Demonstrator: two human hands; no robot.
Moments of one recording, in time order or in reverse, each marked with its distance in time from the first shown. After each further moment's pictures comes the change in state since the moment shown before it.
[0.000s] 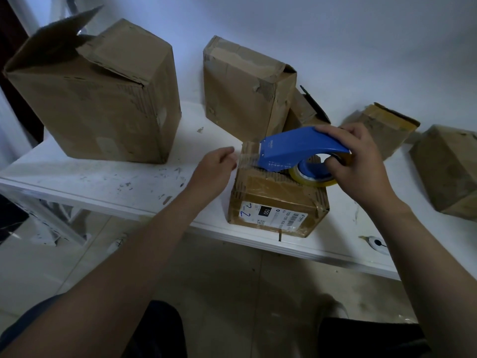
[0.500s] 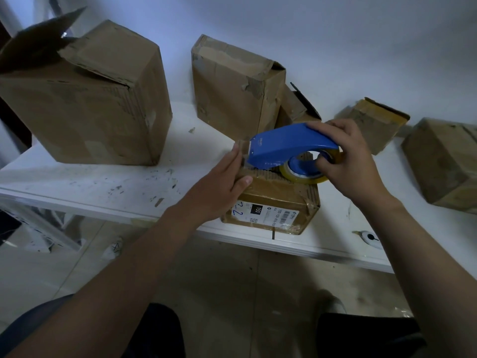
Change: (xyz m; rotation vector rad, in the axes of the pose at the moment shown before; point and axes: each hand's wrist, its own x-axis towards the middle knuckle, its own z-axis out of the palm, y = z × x) left_hand -0.012 -0.009 0.014 0.472 -0.280 0.362; right_hand -0.003 0.009 -0.001 0.058 -0.018 -0.001
